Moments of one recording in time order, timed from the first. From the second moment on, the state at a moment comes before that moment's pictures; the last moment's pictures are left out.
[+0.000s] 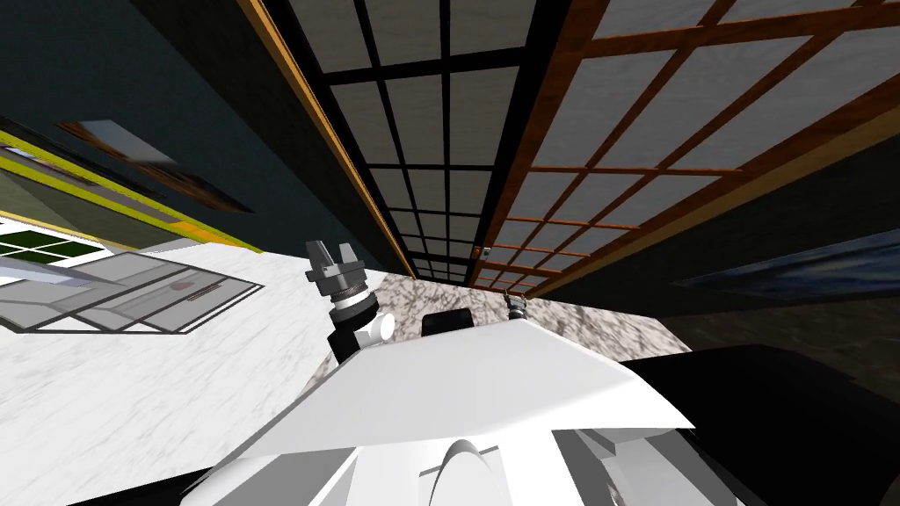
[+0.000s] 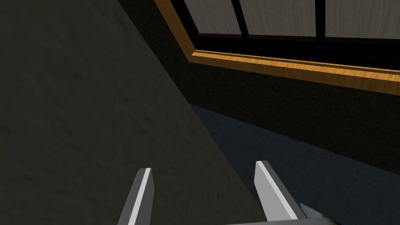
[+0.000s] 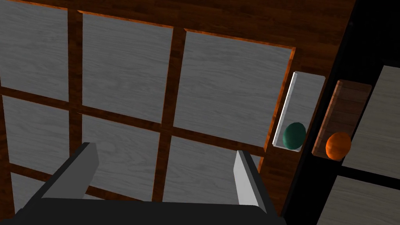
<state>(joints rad) 0.28 -0.16 -0.26 -0.80 -0.30 -0.76 1.60</state>
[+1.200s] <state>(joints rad) 0.10 -0.14 -0.22 -0.80 -0.28 -0.80 1.60</state>
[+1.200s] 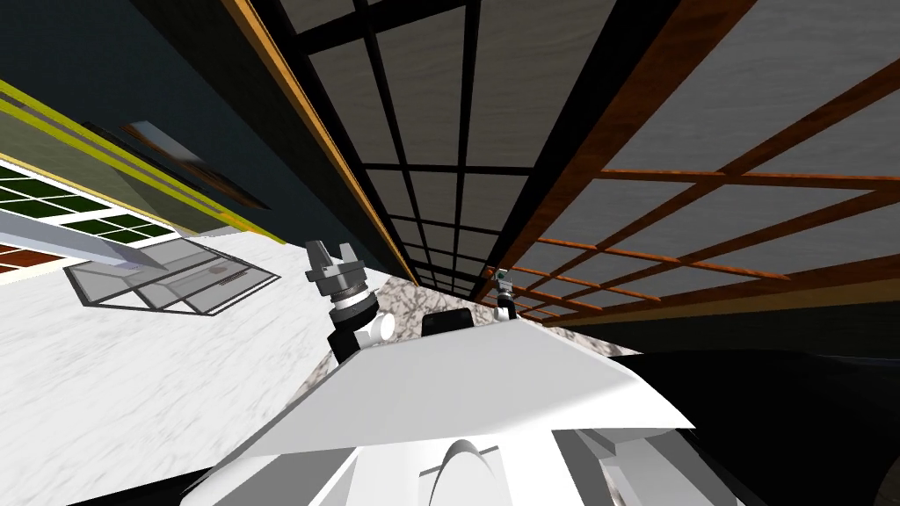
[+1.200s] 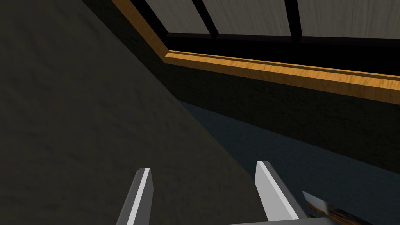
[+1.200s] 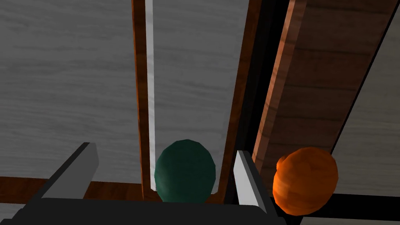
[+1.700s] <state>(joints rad) 0.11 -0.13 -0.21 -0.80 -0.28 -0.79 1.60</state>
